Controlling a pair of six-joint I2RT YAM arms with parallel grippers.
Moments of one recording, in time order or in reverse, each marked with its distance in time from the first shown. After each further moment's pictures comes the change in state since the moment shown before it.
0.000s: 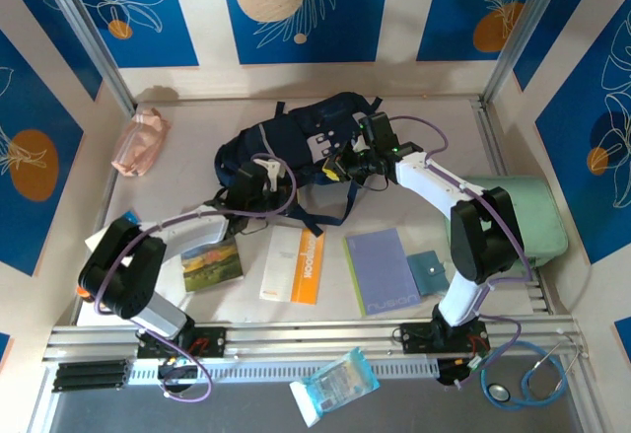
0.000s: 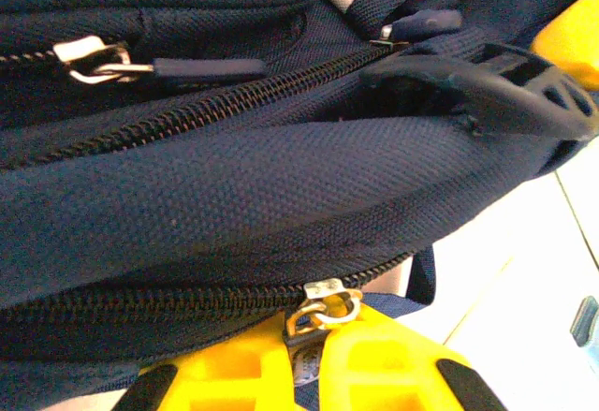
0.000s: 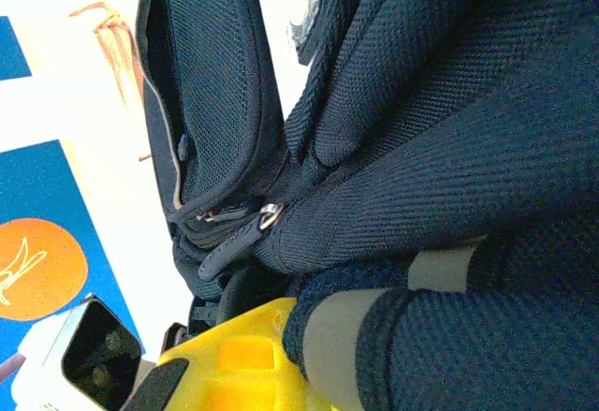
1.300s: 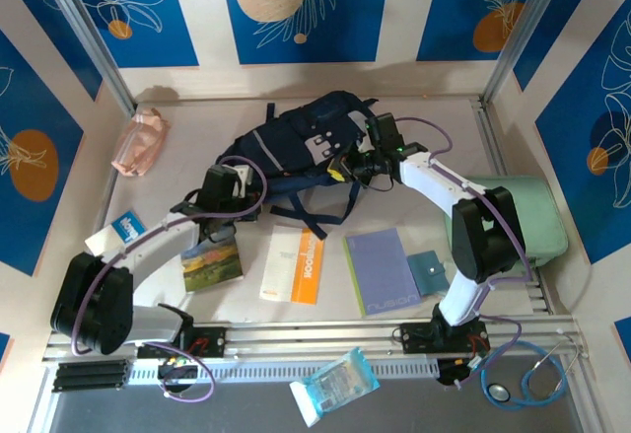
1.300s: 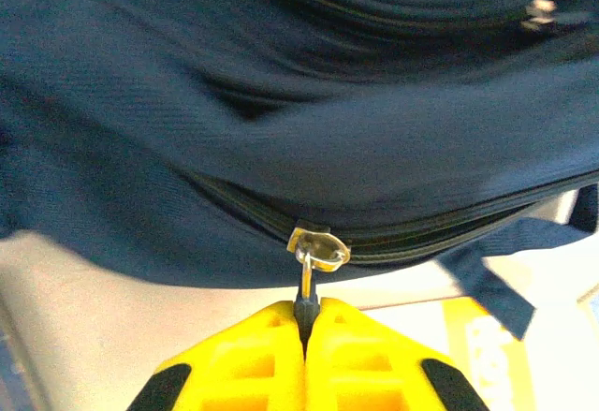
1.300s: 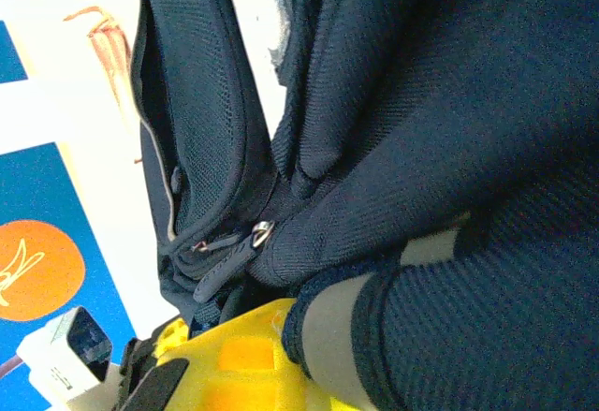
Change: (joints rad) left arm 0.174 -0.214 -0.051 -0.364 -0.095 0.138; right arm -0.051 0.000 -0.023 -0.007 -0.020 -0.037
